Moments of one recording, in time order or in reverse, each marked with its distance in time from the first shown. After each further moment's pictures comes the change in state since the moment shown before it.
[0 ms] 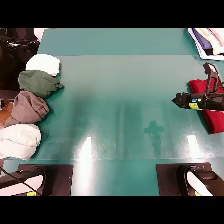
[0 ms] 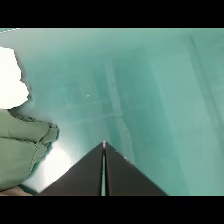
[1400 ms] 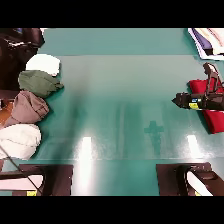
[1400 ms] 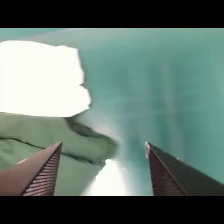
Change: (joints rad) left arm 0.014 -0.177 -0.050 0.265 0.187 -0.045; right arm -0.001 0.000 0.000 -0.001 0.002 0.000
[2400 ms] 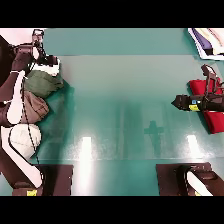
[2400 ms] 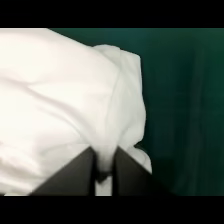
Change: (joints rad) left arm 0.146 -0.480 -0.009 0.034 0.433 -0.064; right arm 0.000 0.000 0.000 0.000 0.046 0.000
